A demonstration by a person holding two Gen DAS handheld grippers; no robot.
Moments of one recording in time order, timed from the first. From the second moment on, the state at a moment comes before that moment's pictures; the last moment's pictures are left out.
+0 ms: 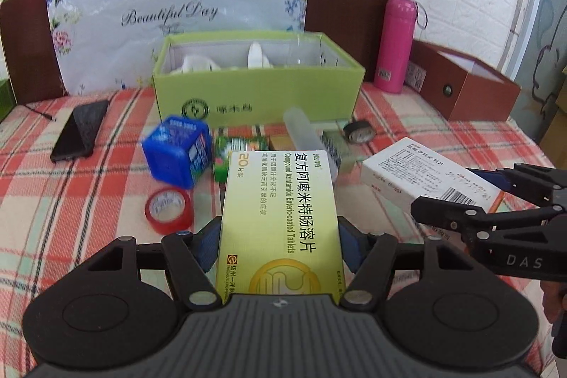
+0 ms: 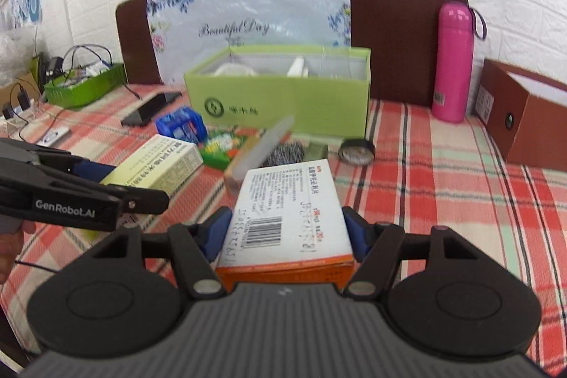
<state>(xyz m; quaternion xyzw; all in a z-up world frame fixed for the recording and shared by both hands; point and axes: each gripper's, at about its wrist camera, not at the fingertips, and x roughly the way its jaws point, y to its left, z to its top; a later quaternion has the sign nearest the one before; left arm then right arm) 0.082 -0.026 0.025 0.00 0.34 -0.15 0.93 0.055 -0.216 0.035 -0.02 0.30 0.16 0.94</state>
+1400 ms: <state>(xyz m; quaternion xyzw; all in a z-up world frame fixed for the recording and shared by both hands) 0.354 0.006 0.049 -0.06 0.33 -0.08 0.94 0.338 -0.121 0.015 -0.05 0.30 0.18 0.94</state>
